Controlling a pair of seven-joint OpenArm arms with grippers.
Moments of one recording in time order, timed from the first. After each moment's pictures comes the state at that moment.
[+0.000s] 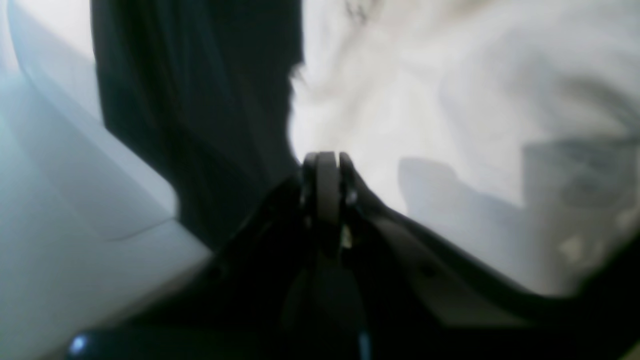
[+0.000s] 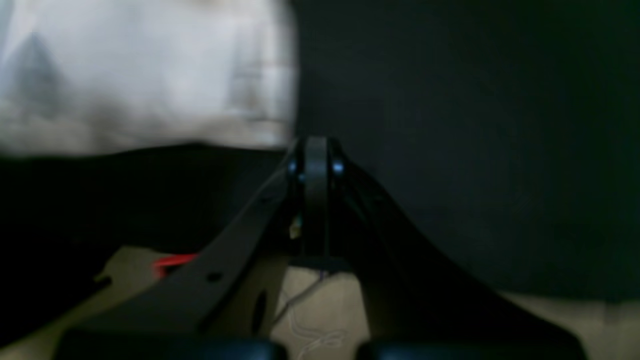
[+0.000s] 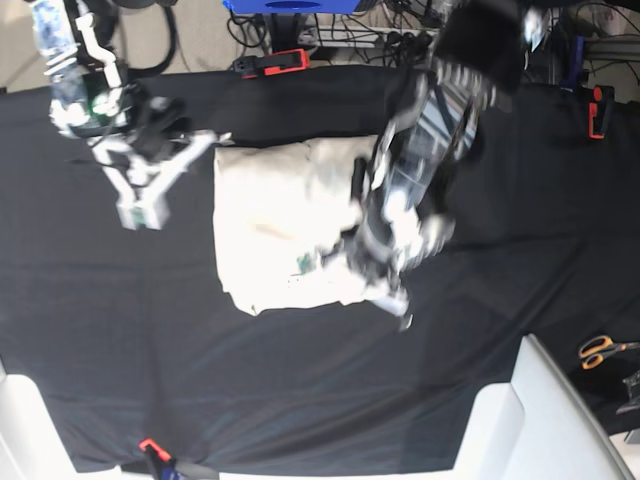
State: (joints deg) left arm -2.0 -7.0 24.1 101.0 27.7 -41.9 52.8; right arm -17.9 14.8 -14.1 108.4 21.8 -10.8 -54.1
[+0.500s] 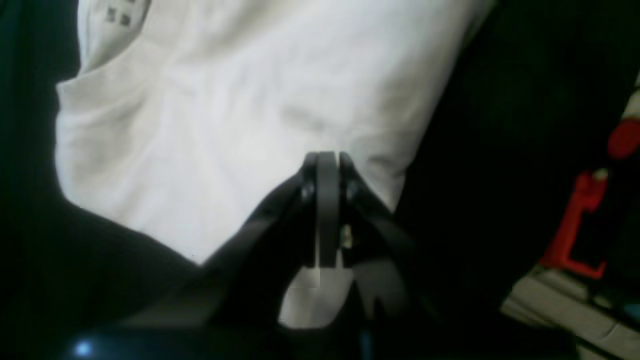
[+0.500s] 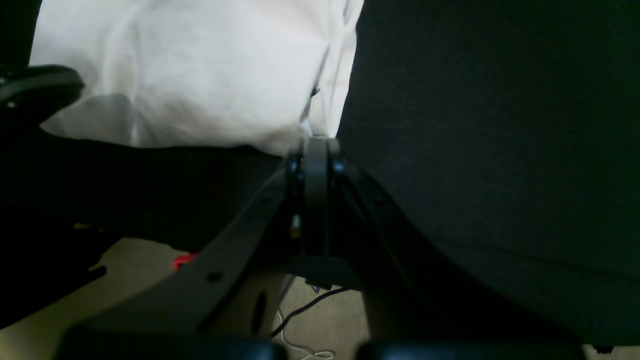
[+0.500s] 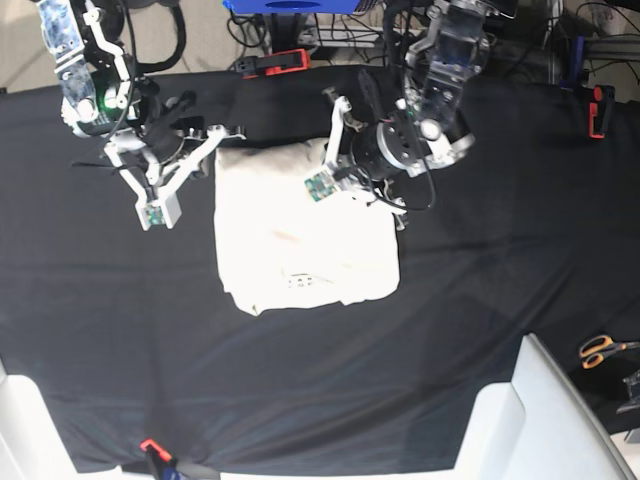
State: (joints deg) left arm 12.1 -8.7 13.1 97.7 11.9 -40.0 35.0; right arm -18.1 14.9 -15.8 108.6 21.3 -10.2 -53.0
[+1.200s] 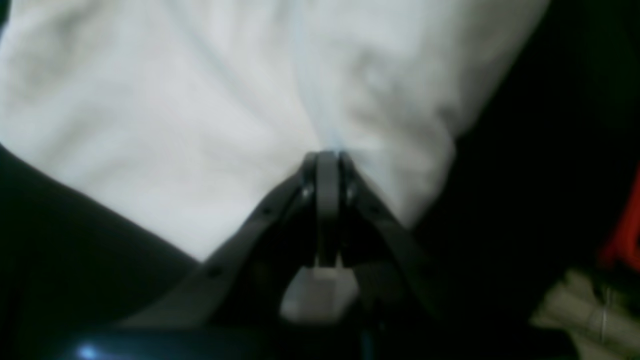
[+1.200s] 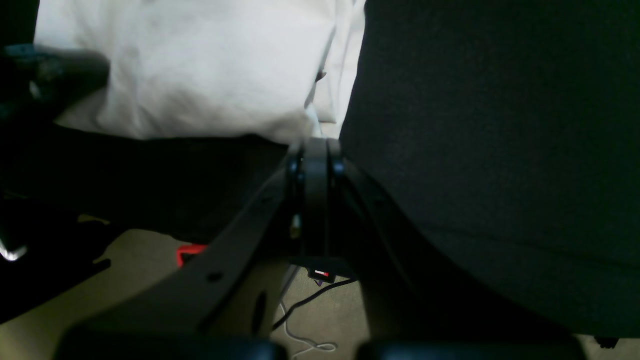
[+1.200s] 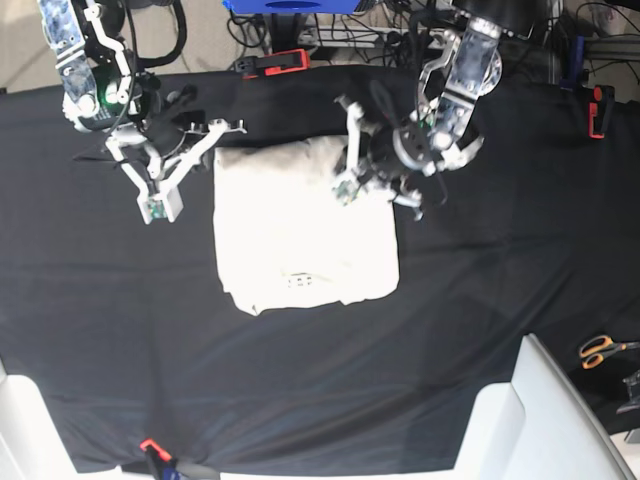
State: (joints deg) left arm 10.4 -13.6 15.9 86.5 10.0 -35.9 29.8; right arm -19.0 14.9 -15.8 108.6 21.5 -10.2 -53.0
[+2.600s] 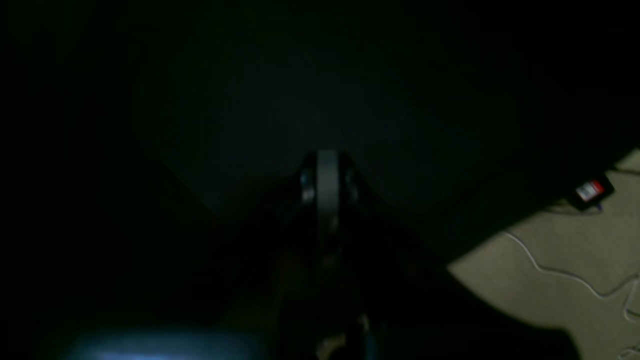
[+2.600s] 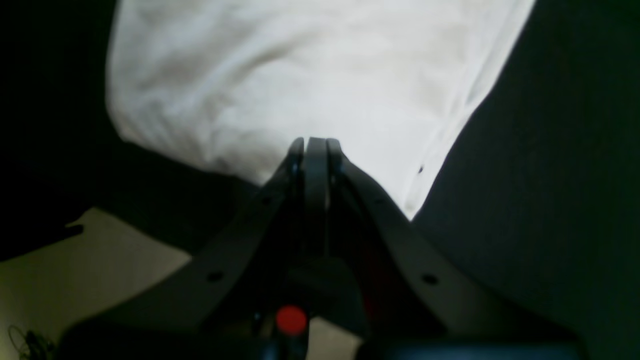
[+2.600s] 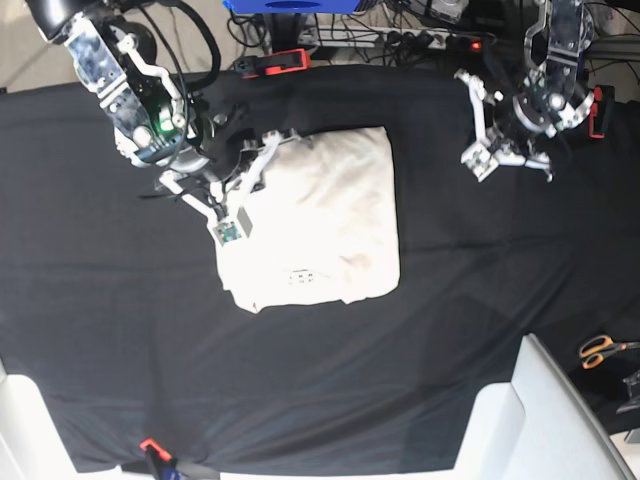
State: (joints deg) left arm 25.3 -22.6 -6.2 94.9 10.1 -36.1 29.9; right arm -7.1 15.1 -31.1 101.0 21.3 -10.2 -49.4
